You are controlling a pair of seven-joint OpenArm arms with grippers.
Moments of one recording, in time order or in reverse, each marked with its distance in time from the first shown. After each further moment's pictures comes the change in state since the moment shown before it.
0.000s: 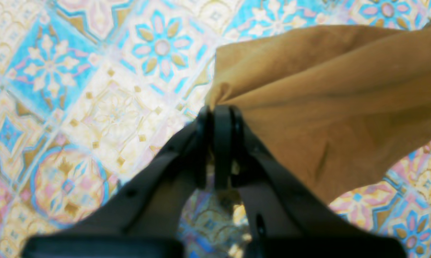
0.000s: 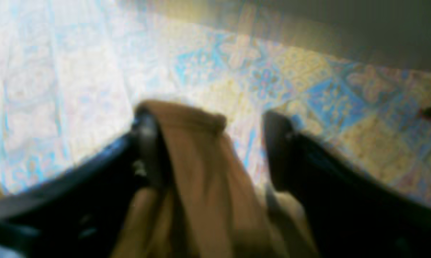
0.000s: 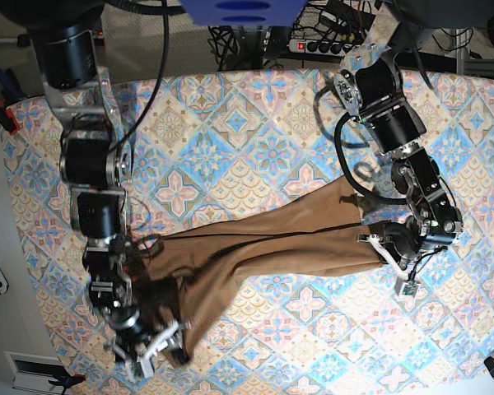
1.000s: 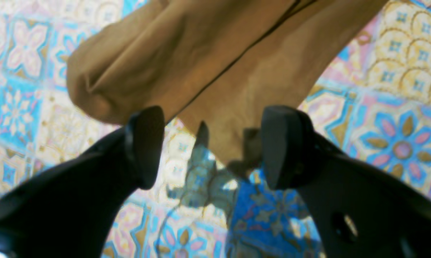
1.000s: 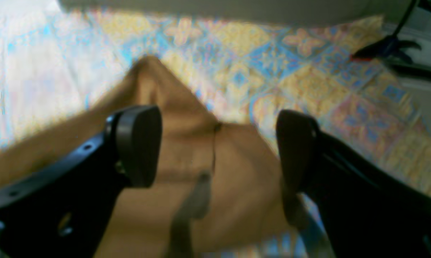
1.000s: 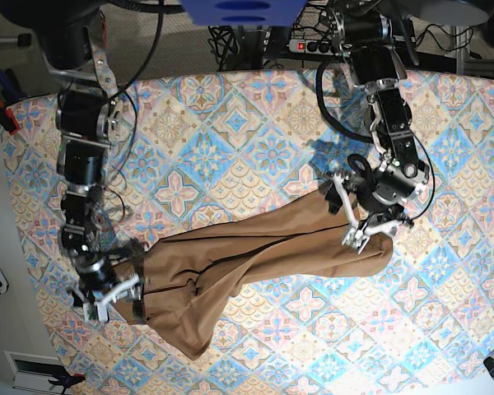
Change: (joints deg) left arm 19.6 1.3 14.7 21.0 -0.2 -6.2 -0.9; right arm -17.2 6.3 10.1 12.0 0.1 0.6 0.1
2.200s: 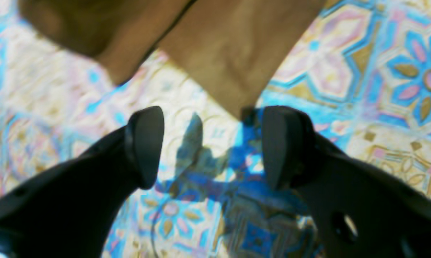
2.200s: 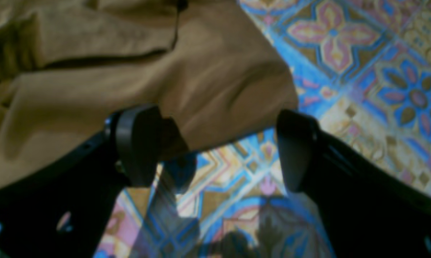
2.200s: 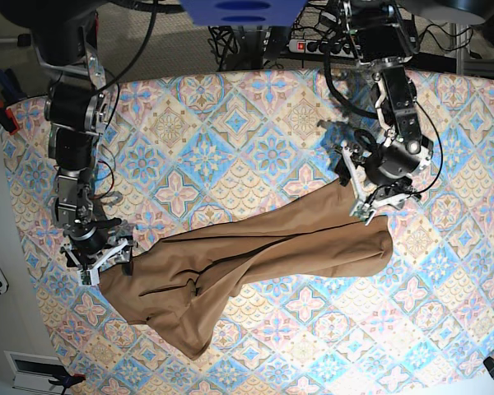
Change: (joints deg) left arm 7.0 -2.3 -0.3 2.6 0.0 0.0 0.0; right arm -1.7 3.4 0.1 -10.8 -0.2 -0.4 -0.2
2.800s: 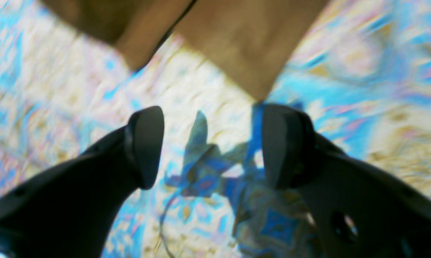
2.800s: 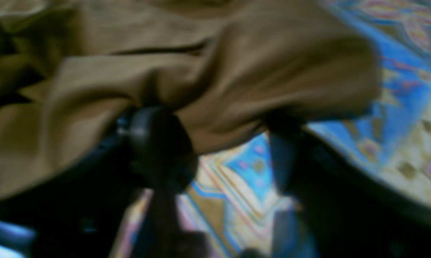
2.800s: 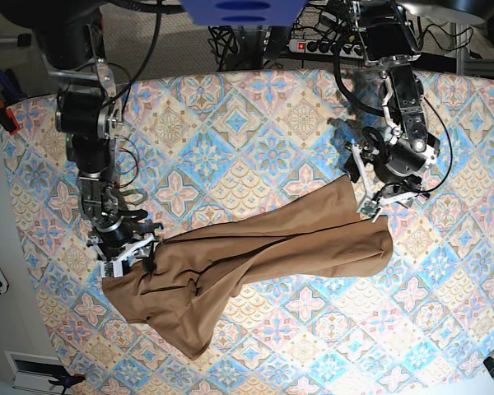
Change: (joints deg) left arm 0.6 -3.0 0.0 0.1 0.8 -0.2 0.1; right arm 2.1 -4.3 -4.9 -13.9 1.8 -1.4 12.5
